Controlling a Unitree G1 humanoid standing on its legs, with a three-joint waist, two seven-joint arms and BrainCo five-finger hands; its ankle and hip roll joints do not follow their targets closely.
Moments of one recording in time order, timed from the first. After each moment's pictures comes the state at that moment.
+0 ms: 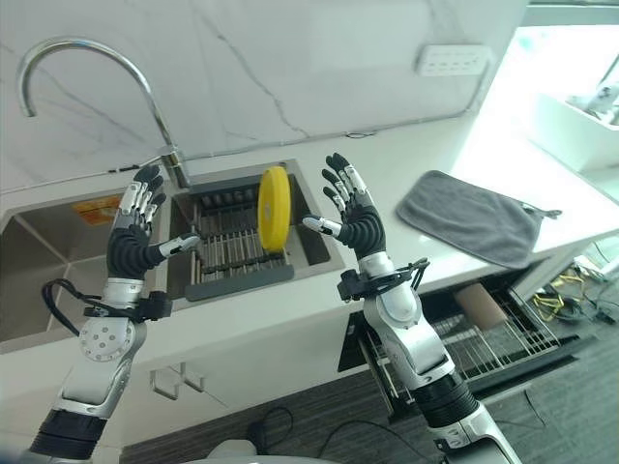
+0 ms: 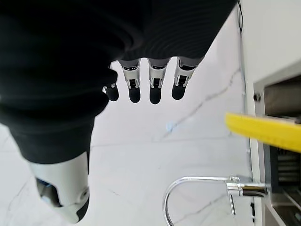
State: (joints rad) left arm -0.03 0.49 -0.04 -0.14 -0.18 -0.37 0.18; right arm -0.29 -0.34 0.34 -0.16 0.45 -0.14 -0.16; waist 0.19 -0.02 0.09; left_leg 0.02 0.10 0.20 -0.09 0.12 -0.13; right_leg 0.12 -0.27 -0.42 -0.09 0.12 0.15
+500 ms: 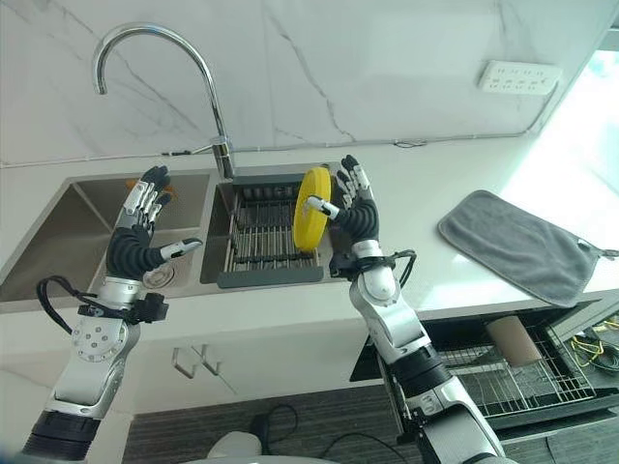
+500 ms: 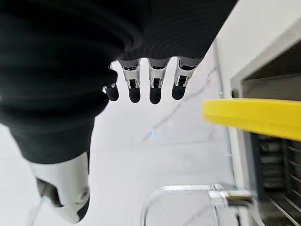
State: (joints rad) left arm -0.03 0.51 -0.04 -0.14 -0.18 -0.35 0.08; right arm -0.44 -0.28 0.29 0.07 0.41 -0.13 -0.35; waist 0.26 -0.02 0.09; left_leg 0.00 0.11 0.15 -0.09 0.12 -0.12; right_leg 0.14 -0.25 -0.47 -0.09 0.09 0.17
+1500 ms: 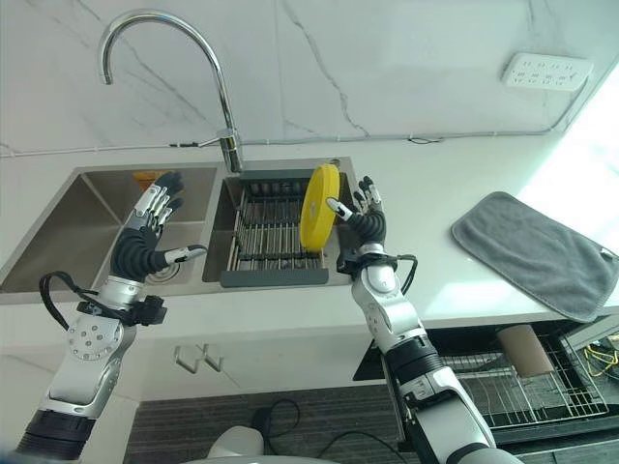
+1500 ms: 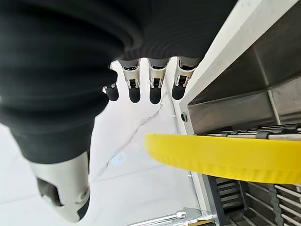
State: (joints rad) left arm -0.03 0.53 -0.04 -0.15 -0.22 -0.35 0.00; right arm -0.48 -0.24 0.28 0.29 0.53 -0.08 -0.39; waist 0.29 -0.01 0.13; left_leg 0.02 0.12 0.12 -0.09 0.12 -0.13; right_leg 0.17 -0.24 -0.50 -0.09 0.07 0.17
